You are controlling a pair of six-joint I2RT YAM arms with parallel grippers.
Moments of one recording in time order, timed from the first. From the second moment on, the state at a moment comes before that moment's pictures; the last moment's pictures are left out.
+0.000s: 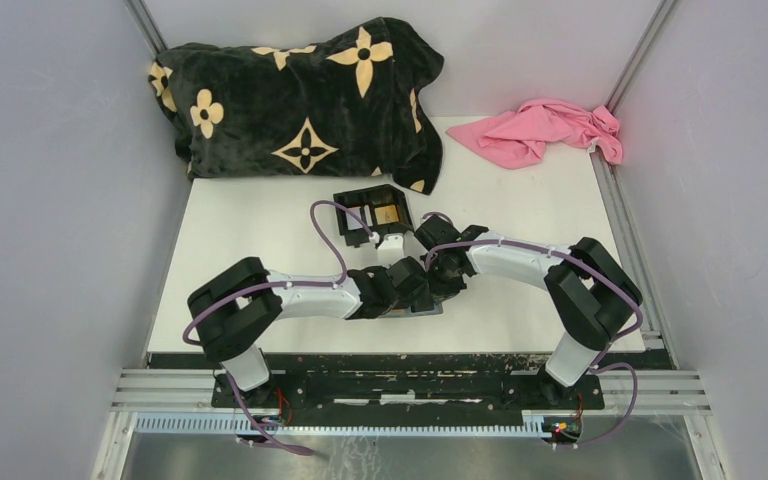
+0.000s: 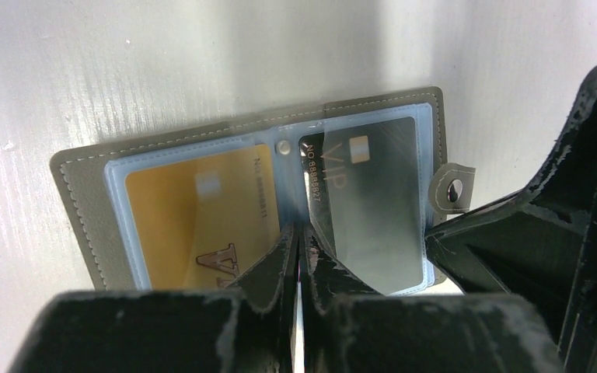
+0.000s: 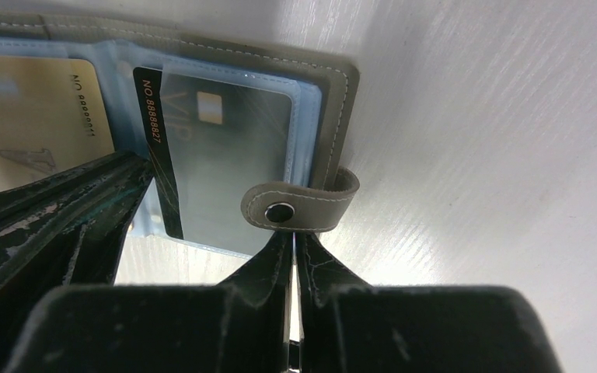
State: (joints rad) left arm -1.07 1.68 0.85 -0.13 -0.41 -0.98; right arm 0.75 1.70 1.00 -0.60 -0.01 0.55
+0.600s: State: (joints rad) left arm -1.09 1.50 1.03 -0.41 -0.57 -0.98; right arm 0.75 1.61 1.09 -0.64 0.12 0.50
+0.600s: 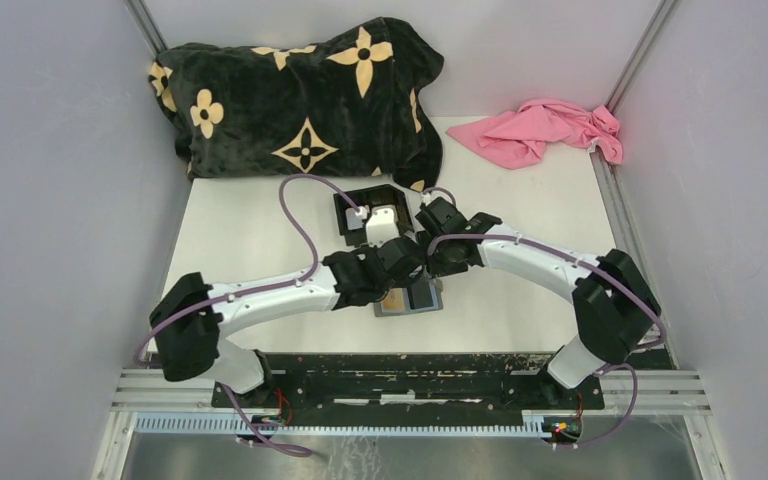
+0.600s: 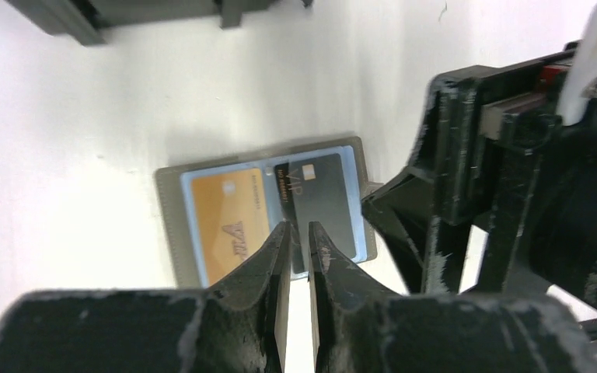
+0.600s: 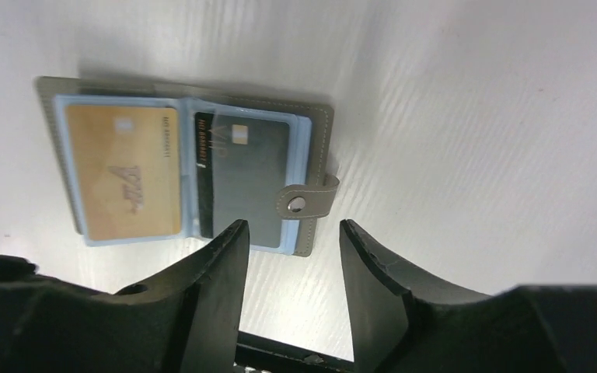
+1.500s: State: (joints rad) left arm -0.73 1.18 1.08 -0.51 -0.69 -0.78; right arm 0.71 1.91 1.87 -0.44 0.21 0.27
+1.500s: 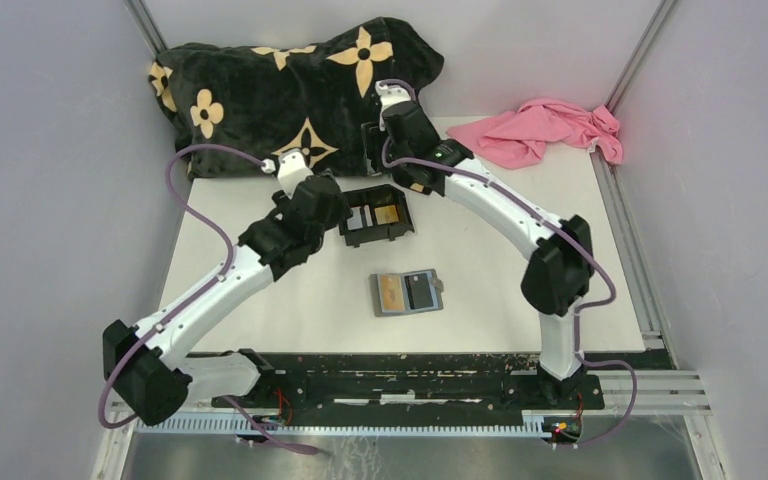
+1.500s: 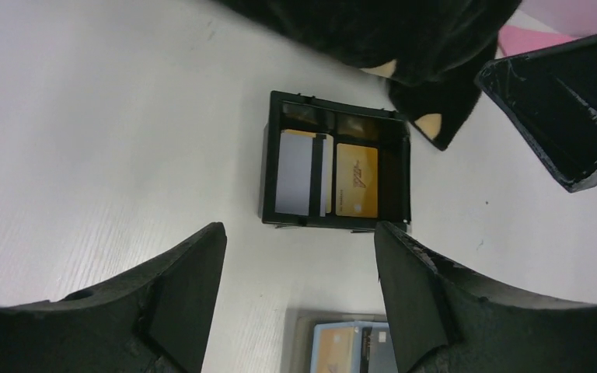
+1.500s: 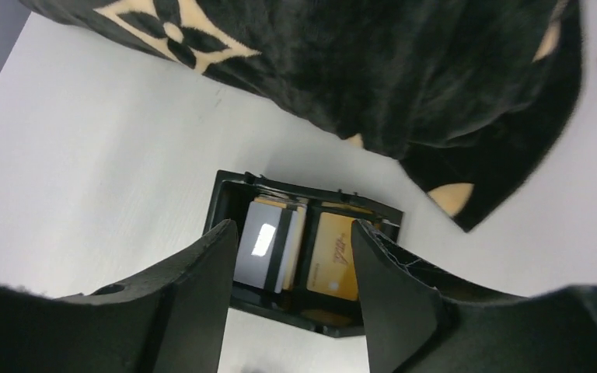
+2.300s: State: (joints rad) left arm -0.49 1.53 1.08 -0.35 -0.30 -0.77; right arm 0.60 2.28 2.08 -0.62 -0.28 0.46
